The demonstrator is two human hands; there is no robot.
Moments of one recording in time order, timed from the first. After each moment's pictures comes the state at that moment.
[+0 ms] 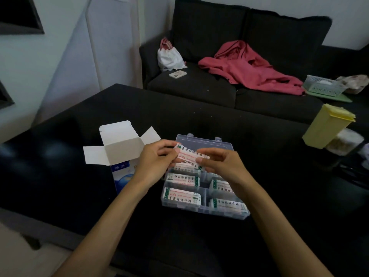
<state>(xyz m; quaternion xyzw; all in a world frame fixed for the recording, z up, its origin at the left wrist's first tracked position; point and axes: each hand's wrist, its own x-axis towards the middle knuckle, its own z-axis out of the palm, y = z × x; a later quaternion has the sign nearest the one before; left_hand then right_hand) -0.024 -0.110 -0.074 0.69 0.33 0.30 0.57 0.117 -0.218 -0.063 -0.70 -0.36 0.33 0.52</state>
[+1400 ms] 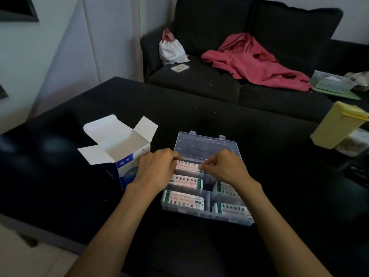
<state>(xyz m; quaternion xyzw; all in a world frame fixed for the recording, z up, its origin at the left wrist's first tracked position) -0.011 -0.091 -0.098 0.92 0.34 0.11 0.18 0.151 -0.178 -0.104 -0.86 -0.46 0.11 0.18</state>
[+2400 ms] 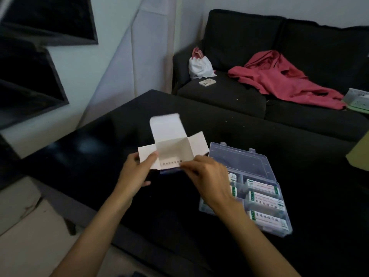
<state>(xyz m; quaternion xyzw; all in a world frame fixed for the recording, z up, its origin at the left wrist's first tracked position) -0.130 -0.068 -0.090 0.55 0.51 0.36 0.55 0.031 -0.150 -0.095 -0.65 -0.67 -0.14 0.32</state>
